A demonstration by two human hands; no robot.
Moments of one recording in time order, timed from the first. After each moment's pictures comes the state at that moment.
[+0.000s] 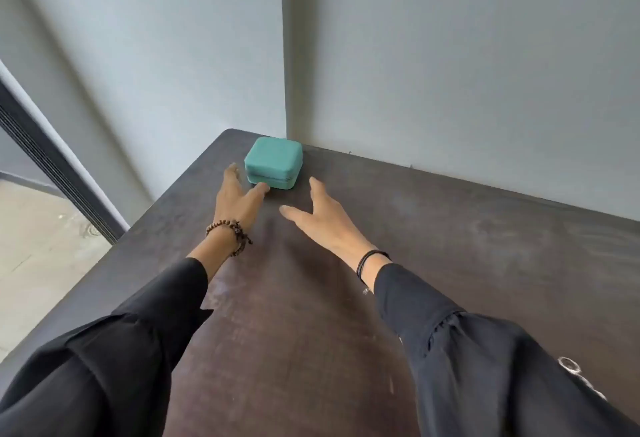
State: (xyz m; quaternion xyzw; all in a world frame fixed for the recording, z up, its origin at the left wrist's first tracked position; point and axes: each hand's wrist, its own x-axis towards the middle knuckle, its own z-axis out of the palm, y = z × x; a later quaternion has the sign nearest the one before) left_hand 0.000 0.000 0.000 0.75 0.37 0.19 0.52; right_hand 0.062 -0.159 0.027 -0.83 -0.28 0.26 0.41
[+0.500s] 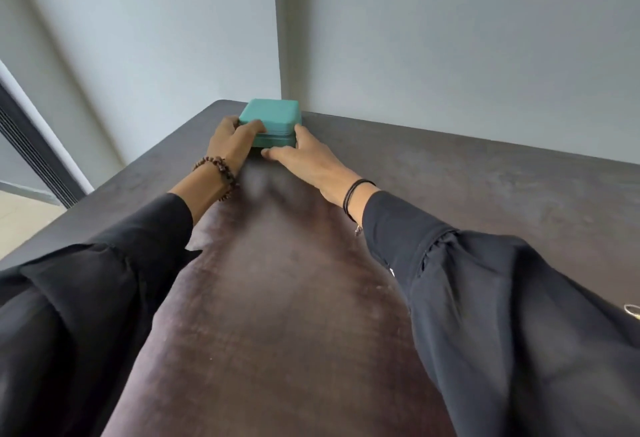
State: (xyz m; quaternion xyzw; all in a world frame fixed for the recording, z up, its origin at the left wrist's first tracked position) left_hand 0.032 0.025 -0.024 0.76 0.31 0.26 0.51; right_hand 0.083 -0.121 -0.016 -0.81 -0.30 0.21 0.46
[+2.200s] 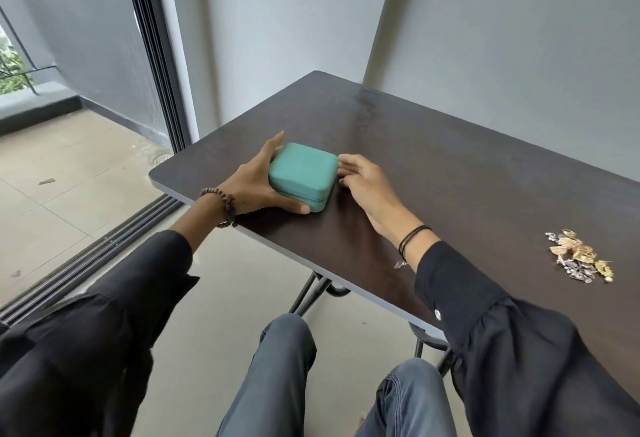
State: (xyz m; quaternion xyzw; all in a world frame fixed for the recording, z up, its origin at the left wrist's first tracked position) left_hand -0.299 -0.056 -0.026 0.86 0.20 0.11 0.47; right_hand -0.150 -0.220 -0.023 -0.78 -0.27 0.20 0.52
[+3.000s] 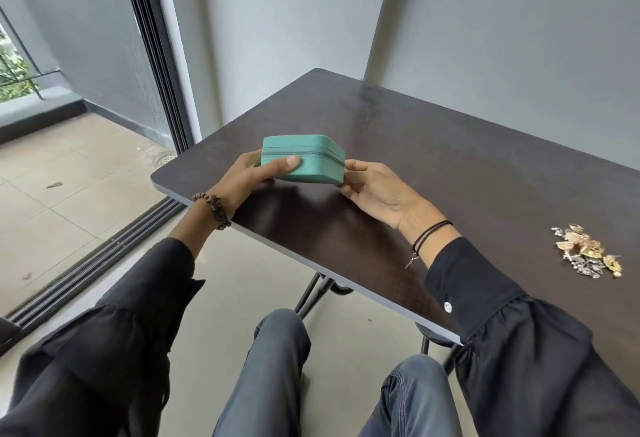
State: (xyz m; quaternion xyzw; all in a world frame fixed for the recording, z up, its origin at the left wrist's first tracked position) left_hand -0.309 -0.063 -0.014 0.75 0.15 0.18 0.62; right_hand -0.140 -0.227 -0.010 -0.56 -0.21 0.45 0.67
